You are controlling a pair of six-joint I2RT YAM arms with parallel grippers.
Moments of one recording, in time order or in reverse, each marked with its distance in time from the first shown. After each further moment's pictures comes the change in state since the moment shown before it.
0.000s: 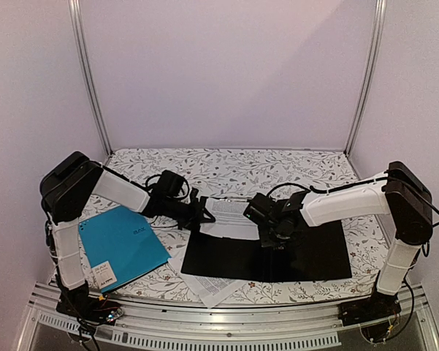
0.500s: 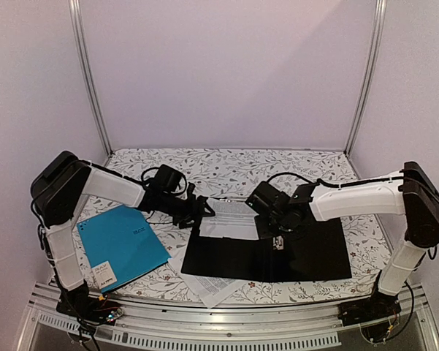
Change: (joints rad) left arm 0.003 -0.076 0.015 -0.124 -0.065 0.069; right arm 0.000 -0.074 0.025 0.015 -0.006 -0.080
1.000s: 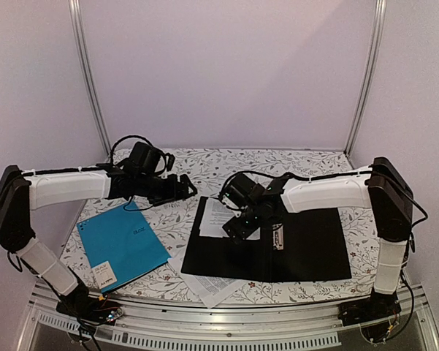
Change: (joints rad) left arm 0.004 -0.351 -0.006 -0.278 -0.294 0.226; right arm 0.001 0.203 0.259 0.041 -0.211 -0.497
